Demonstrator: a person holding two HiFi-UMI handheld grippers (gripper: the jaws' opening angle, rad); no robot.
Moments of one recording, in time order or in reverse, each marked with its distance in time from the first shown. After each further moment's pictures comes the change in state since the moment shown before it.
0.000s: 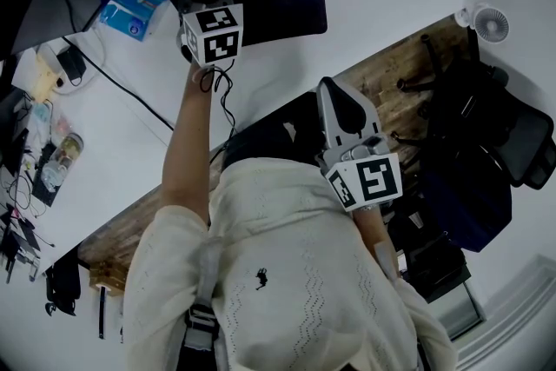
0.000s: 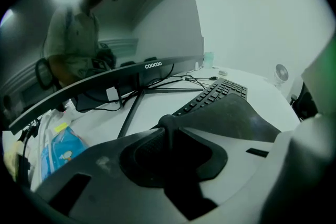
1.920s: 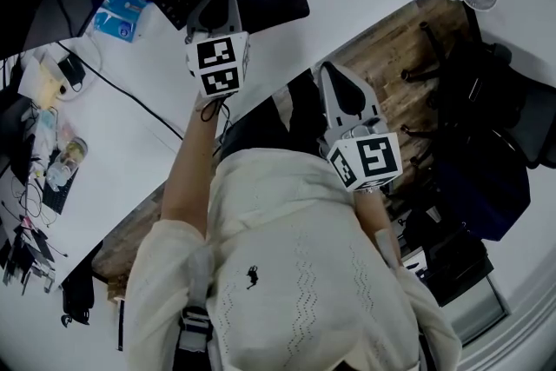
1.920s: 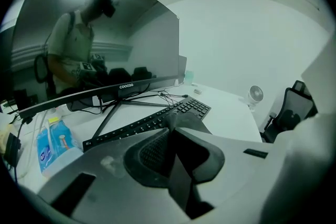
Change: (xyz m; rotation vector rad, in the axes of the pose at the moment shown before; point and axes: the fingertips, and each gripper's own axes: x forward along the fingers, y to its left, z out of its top) left arm -0.078 -0.084 0.022 -0.051 -0.124 -0.164; right arm -0.041 -0.033 -0.021 0.040 -0.067 -0.078
